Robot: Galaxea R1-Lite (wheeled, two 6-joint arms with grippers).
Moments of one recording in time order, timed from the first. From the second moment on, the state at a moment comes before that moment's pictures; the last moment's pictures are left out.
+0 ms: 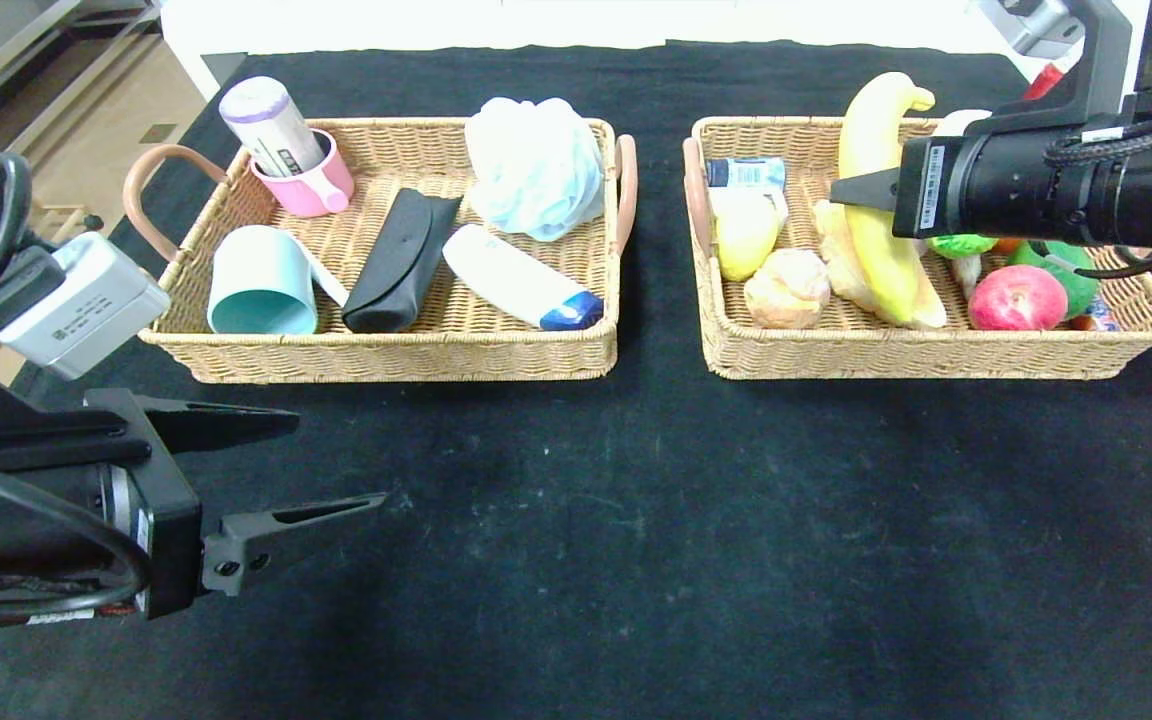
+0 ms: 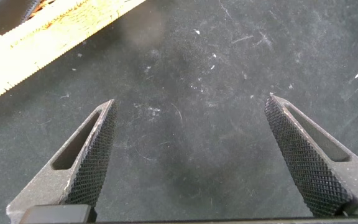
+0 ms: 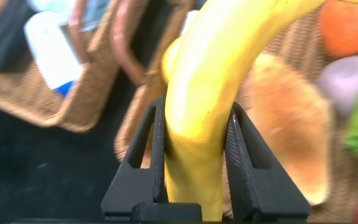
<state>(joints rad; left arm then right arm) -0.29 1.19 -0.89 0.11 -0.31 0.24 0.40 1.69 -1.59 0.06 0.03 0.04</state>
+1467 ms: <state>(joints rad) -0.29 1.19 -0.89 0.11 -0.31 0.24 0.30 1.75 -1.67 0.07 0.06 -0.10</state>
